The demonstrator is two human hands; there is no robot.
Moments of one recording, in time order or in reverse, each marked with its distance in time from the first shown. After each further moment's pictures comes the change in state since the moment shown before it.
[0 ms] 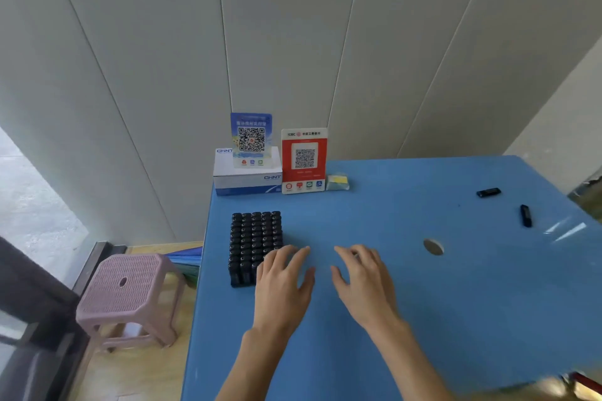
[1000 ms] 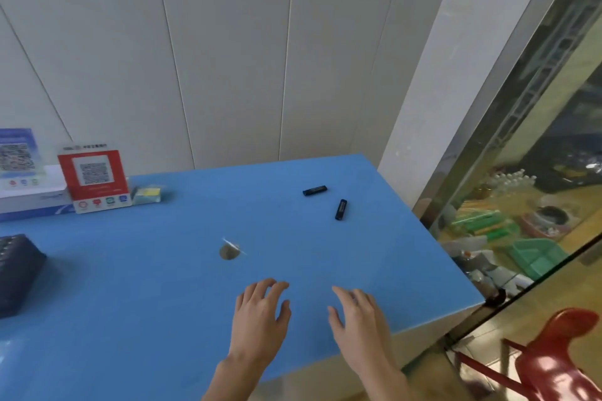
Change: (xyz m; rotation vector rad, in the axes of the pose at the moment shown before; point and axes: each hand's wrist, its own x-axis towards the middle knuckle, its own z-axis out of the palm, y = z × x) left_hand -0.050 0.354 0.239 0.029 -0.145 0.108; right_hand -0.120 0.413 -0.165 -0.097 -0.149 0.269
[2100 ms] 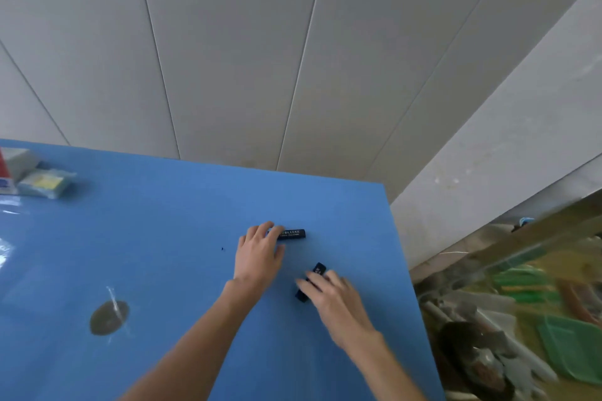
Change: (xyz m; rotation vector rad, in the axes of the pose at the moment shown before) left_hand 0.298 0.008 0.200 -0.019 -0.076 -0.301; right_hand 0.314 0.139 0.075 -0.166 -0.374 -0.667
